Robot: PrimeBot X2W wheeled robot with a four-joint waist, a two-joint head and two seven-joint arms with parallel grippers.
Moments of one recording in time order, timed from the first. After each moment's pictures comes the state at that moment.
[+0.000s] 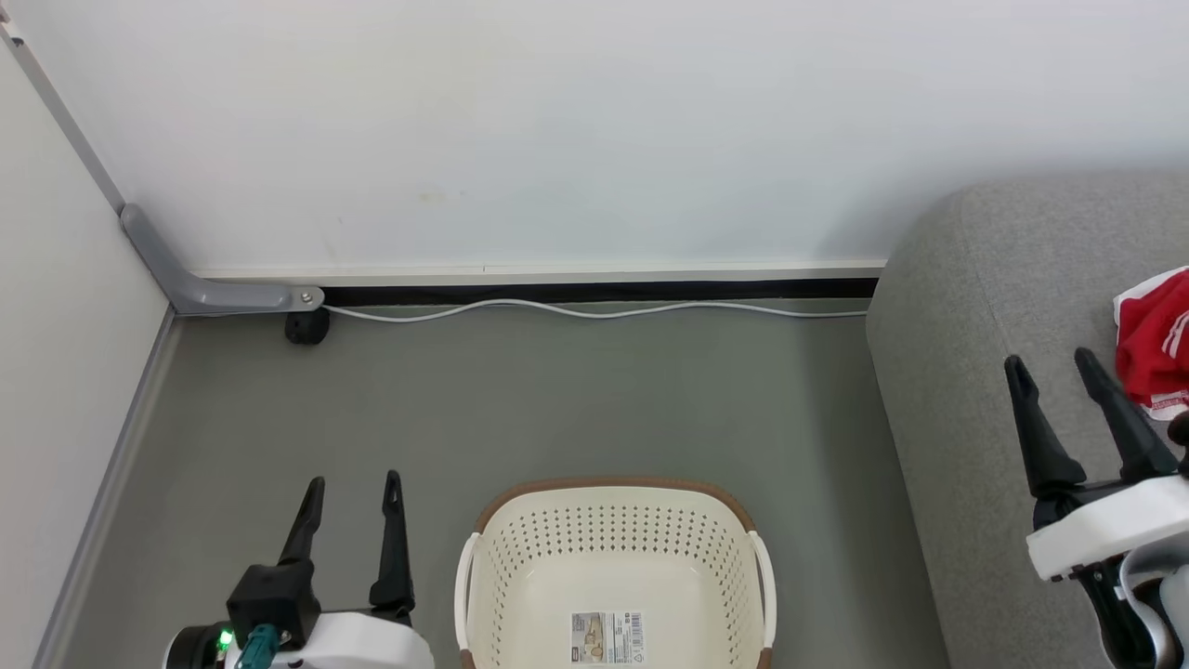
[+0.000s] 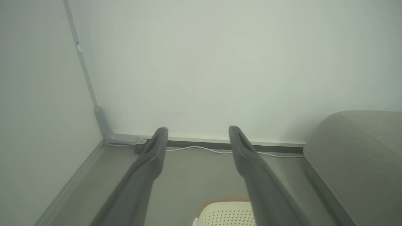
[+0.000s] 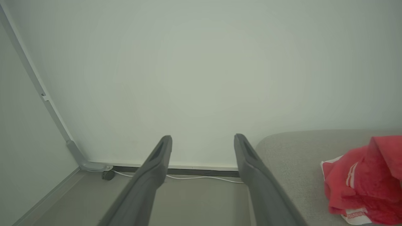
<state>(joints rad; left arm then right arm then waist) 0.00 0.05 -0.17 0.22 -0.23 0.16 -0.26 -0.24 -0.38 0.22 0.34 0.56 0.13 -0.26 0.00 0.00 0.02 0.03</state>
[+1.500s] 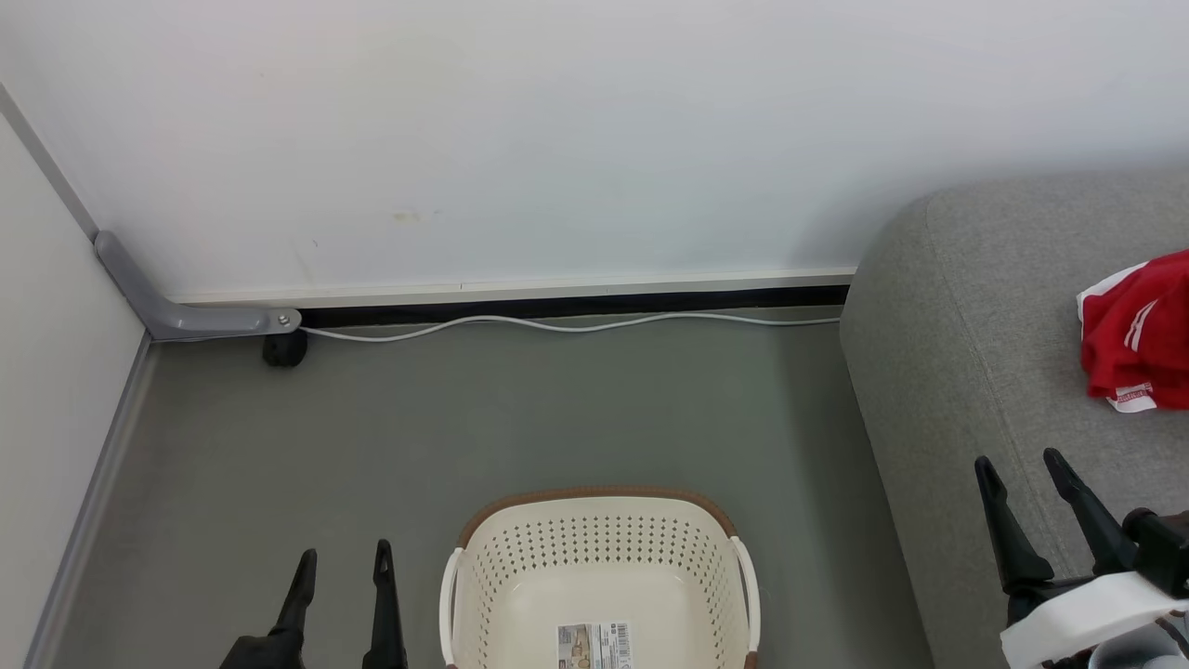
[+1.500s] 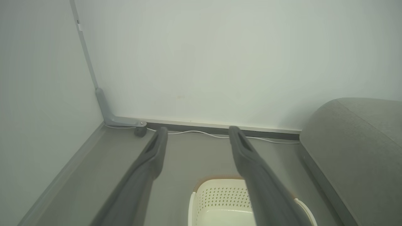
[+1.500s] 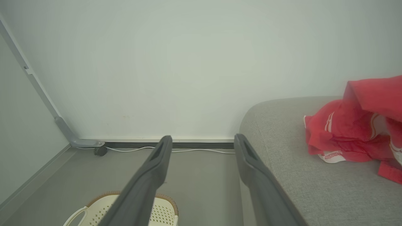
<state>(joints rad) 0.14 0.05 -0.15 0.16 -0.24 0.18 -0.26 -0.07 -0.30 0.17 0.32 0.43 0.13 -0.26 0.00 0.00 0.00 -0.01</state>
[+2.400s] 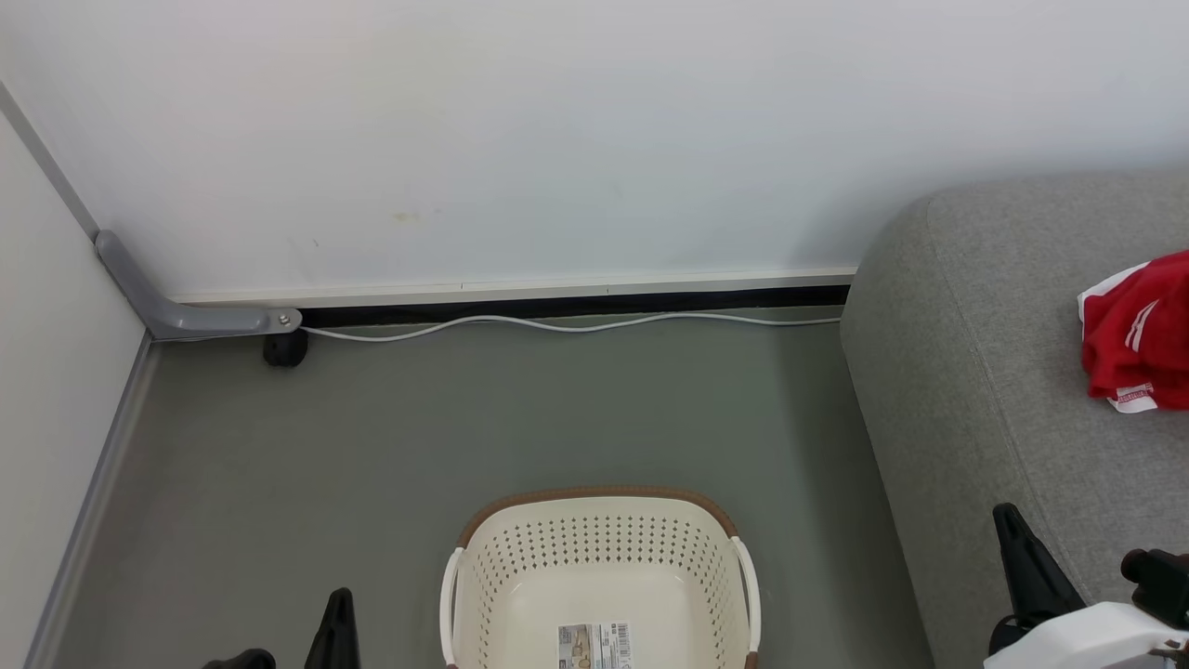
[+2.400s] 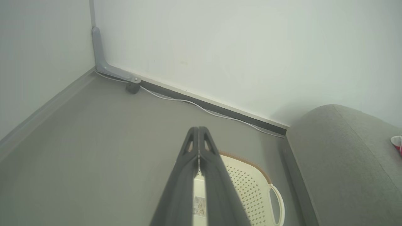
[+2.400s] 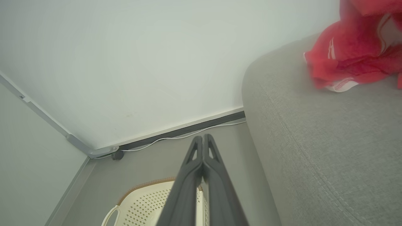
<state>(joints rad) 0.15 0.05 -0.14 0.23 -0.50 0.13 -0.21 -0.03 -0.22 0.14 0.36 0.62 0.13 -0.20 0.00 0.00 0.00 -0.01</state>
